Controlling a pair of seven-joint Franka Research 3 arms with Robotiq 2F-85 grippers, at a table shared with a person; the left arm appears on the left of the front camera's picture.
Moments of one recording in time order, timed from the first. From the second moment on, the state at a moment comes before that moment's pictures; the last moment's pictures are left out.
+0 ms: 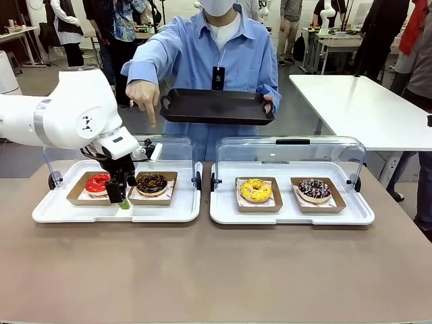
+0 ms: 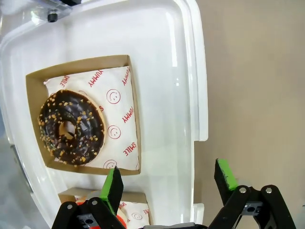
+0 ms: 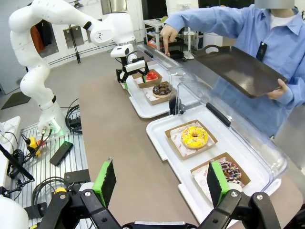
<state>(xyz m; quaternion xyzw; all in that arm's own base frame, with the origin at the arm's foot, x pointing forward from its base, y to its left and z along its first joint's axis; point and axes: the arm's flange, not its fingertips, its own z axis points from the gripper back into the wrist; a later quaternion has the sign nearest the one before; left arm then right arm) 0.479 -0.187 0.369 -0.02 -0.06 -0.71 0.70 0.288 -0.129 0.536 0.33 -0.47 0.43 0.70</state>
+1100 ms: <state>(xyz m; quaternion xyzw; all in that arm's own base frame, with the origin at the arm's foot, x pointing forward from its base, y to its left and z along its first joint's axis) 0.498 -0.192 0.339 0.01 -0.03 -0.73 0.68 0.288 -0.129 0.536 0.33 -0.47 0.43 0.70</state>
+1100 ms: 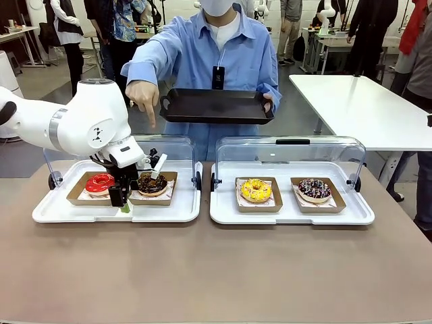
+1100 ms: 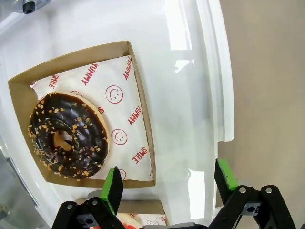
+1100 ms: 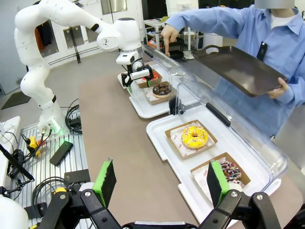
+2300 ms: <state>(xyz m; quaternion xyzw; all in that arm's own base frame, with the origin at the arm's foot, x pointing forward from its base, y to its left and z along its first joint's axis) 0.504 -0.192 0.330 0.01 -0.02 -0.73 0.68 0.288 -0.129 0.536 0.33 -0.47 0.43 0.70</state>
